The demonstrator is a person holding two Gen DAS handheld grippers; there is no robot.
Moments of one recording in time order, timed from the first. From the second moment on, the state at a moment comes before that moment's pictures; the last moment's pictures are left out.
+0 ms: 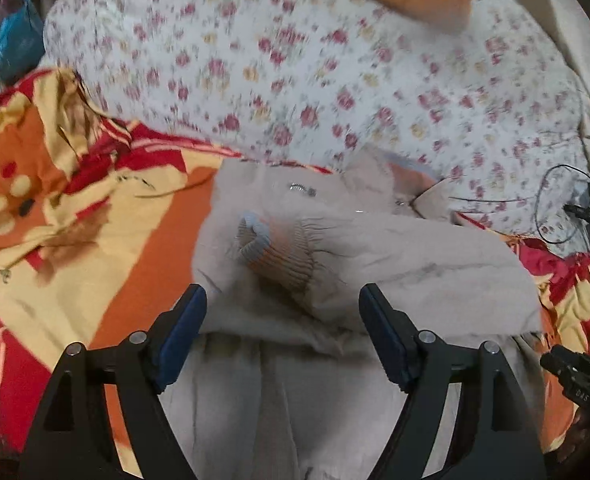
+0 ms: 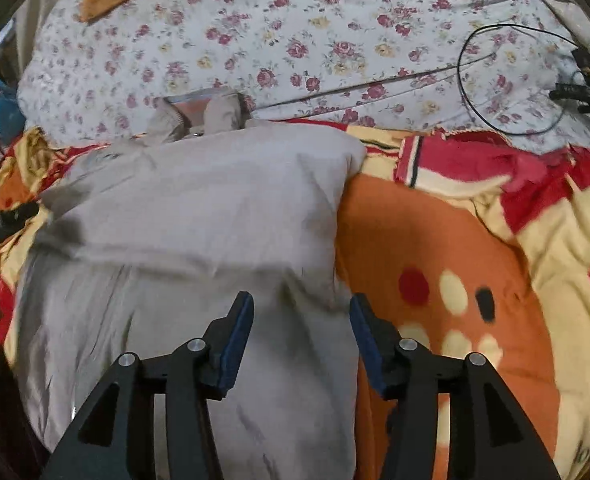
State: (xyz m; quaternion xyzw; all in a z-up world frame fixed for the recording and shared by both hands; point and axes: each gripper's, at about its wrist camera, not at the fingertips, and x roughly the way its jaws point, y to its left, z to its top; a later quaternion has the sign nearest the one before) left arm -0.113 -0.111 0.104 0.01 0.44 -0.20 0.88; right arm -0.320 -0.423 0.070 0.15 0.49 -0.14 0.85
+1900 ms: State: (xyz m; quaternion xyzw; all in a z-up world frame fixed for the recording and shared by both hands) left arm -0.226 -0.021 0.064 0.06 0.49 -0.19 0.85; right arm -0.441 -0.393 0.040 0.24 0.56 -0.05 0.79
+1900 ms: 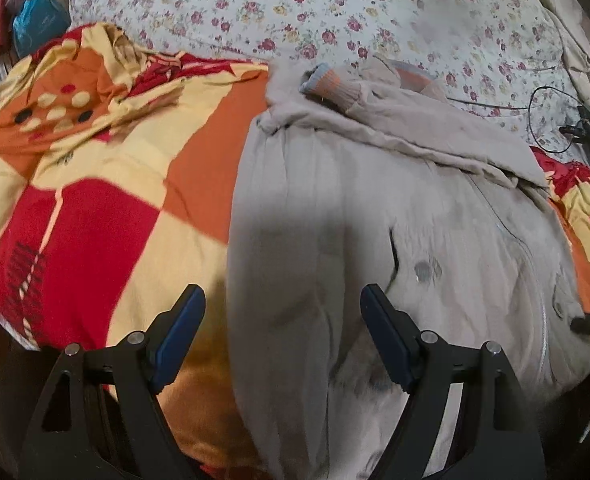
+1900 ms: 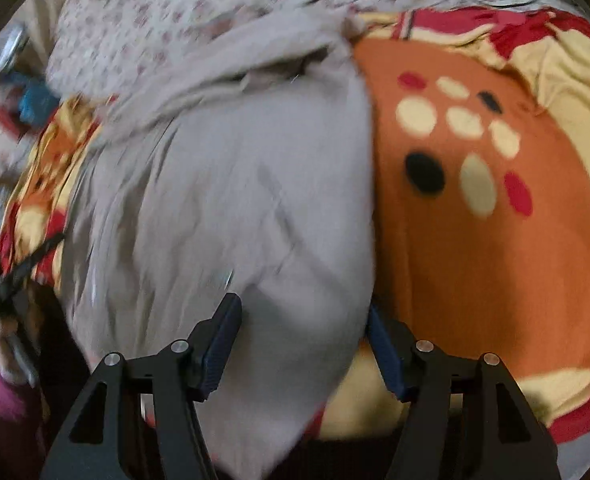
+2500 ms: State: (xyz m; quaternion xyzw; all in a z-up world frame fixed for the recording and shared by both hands) left arm -0.274 0.023 0.032 0.01 0.57 -0.21 0.80; right arm -0.472 -0.379 0.074 0.29 0.43 0.00 0.85
